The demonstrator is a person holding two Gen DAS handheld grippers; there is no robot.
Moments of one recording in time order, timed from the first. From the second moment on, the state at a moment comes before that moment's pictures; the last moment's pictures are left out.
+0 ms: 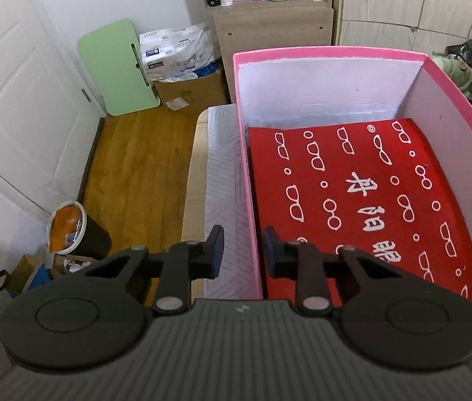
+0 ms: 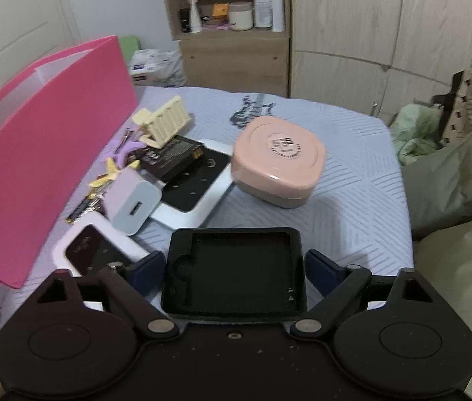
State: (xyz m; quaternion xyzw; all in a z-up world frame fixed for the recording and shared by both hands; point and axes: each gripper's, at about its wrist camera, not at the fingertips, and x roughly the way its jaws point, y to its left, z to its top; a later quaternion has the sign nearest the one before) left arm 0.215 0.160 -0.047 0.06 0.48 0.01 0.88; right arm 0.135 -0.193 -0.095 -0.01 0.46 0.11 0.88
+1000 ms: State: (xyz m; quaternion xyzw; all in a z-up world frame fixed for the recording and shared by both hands) left arm 0.202 0.136 -0.045 0.08 0.42 0.00 0.90; right arm 0.262 -0.028 0.033 0.16 0.49 0.33 0.79
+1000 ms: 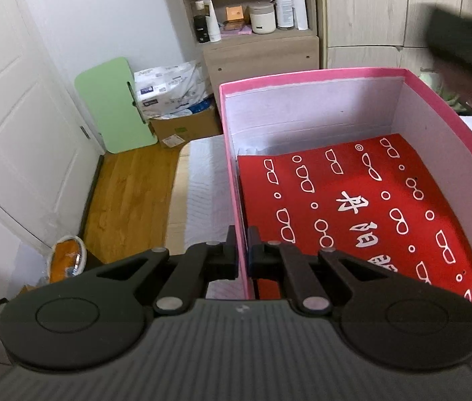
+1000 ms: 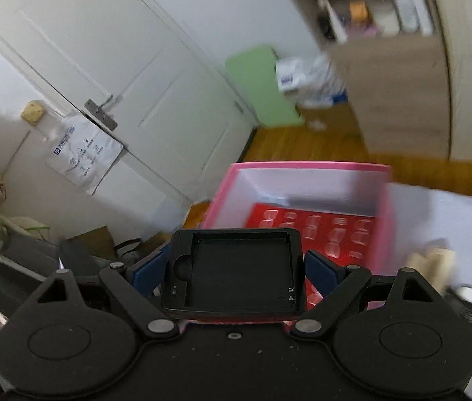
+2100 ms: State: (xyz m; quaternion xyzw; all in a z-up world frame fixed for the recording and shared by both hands) left arm 0.204 0.149 -0.048 0.03 0.42 -0.01 0.91; right arm 0.282 0.010 -0.007 0.14 0.55 0.24 0.79
